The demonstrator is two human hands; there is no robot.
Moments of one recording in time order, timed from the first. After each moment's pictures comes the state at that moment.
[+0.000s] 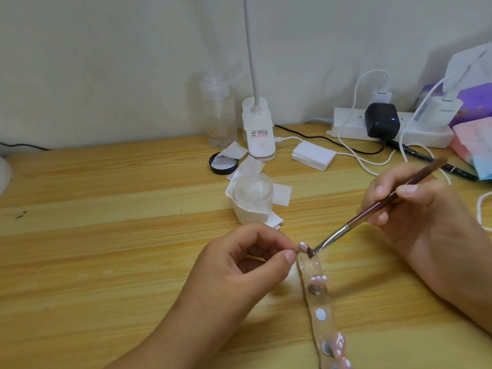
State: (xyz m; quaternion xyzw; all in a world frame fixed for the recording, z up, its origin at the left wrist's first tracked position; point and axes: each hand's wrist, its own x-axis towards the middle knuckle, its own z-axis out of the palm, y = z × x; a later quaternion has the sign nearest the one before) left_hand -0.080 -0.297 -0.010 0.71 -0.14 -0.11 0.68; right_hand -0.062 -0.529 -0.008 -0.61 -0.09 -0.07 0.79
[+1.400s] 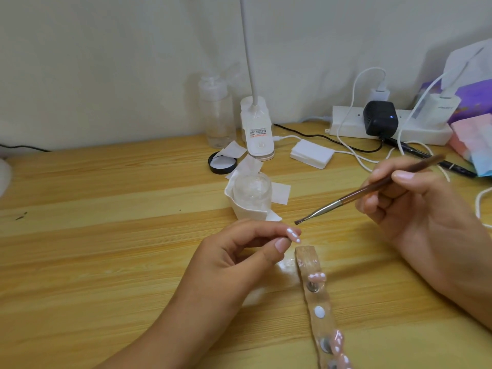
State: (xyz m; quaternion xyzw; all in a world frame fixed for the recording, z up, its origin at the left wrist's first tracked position) left_hand -0.076 -0.295 -0.013 0.70 -0.16 -0.09 0.69; right_hand -0.061 -0.525 -0.004 -0.55 -0.06 -0.07 0.83
